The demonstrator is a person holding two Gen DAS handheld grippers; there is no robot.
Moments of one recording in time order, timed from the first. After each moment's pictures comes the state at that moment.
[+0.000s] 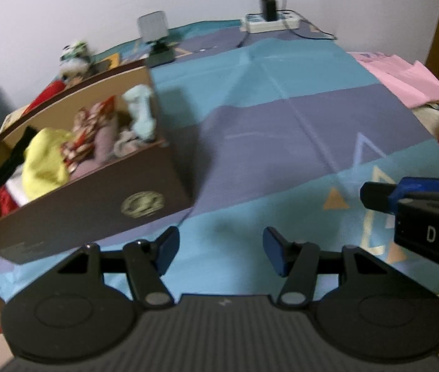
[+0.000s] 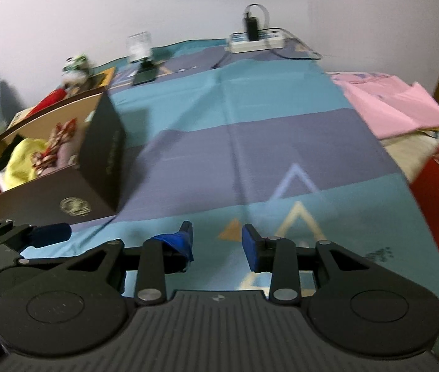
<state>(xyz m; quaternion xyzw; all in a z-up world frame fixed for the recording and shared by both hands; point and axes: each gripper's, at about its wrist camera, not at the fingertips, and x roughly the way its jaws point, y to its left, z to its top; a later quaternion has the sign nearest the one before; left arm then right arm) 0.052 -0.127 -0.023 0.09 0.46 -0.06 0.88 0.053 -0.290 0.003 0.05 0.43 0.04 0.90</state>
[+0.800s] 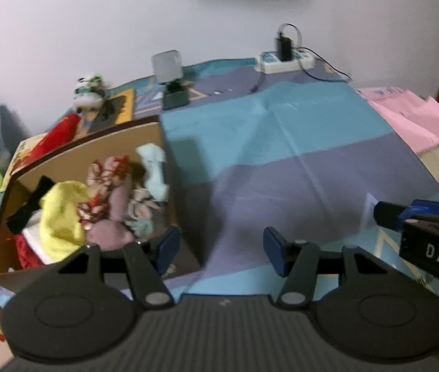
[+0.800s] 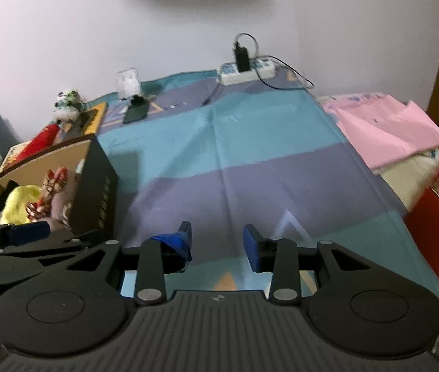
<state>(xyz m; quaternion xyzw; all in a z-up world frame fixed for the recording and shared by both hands) 0.090 -0.127 0.021 0.08 0.41 -0.02 0.91 0.086 -0.304 0.026 0.06 0.39 0.03 0.92</state>
